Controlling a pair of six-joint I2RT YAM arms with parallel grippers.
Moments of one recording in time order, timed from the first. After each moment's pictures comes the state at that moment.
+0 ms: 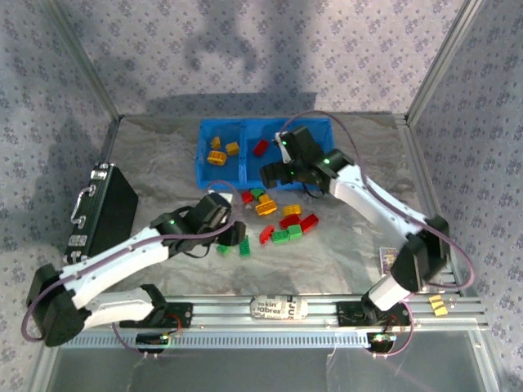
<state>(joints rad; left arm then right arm) -0.89 1.16 0.87 -0.65 -0.08 -0.62 0.65 1.52 1.43 -0.73 0.08 0.21</state>
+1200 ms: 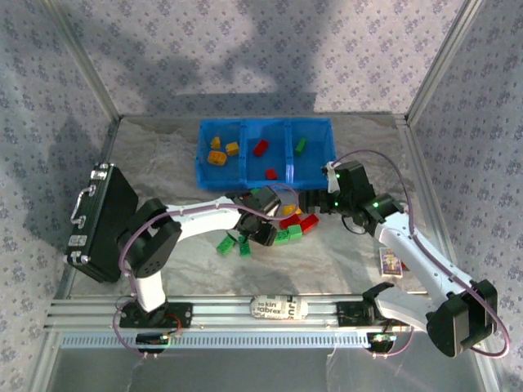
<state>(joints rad) -0.92 1.81 1.16 -0.62 0.04 -0.43 0.44 1.10 0.91 -0.60 -0.11 0.29</state>
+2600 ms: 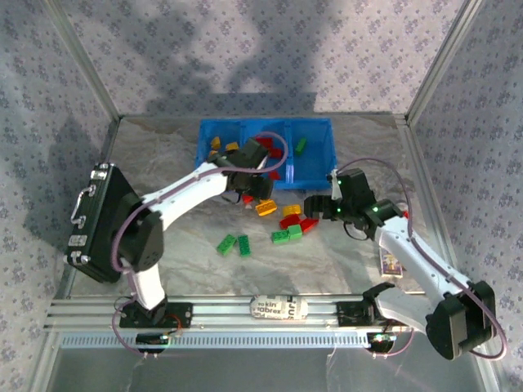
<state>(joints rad) -0.74 1.75 1.46 -0.78 -0.11 -0.37 0.41 1.10 0.82 -0.60 -0.11 0.37</state>
